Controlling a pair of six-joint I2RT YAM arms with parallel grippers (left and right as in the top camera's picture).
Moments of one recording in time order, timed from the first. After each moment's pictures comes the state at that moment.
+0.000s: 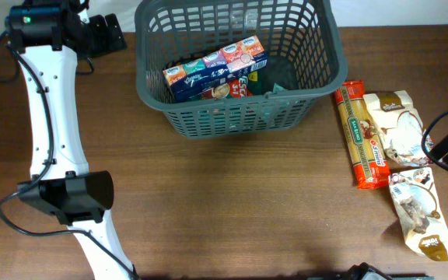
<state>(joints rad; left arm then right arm) 0.06 2.14 2.55 -1.41 -0.05 -0.24 -0.61 1.23 1.47 -1.29 0.04 0.21</state>
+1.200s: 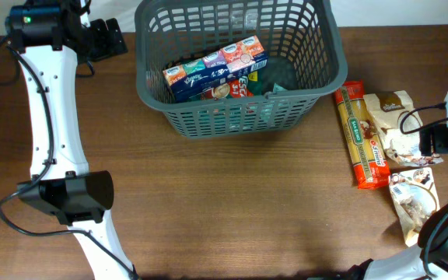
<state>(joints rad) 0.06 2.14 2.55 -1.45 -0.05 -0.24 -0.62 1.79 1.47 -0.97 0.08 -0.55</state>
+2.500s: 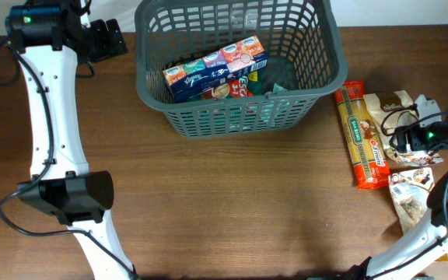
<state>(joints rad) 0.06 2.14 2.55 -1.45 -0.05 -0.24 -0.62 2.11 1.47 -0.74 -0.21 -0.68</state>
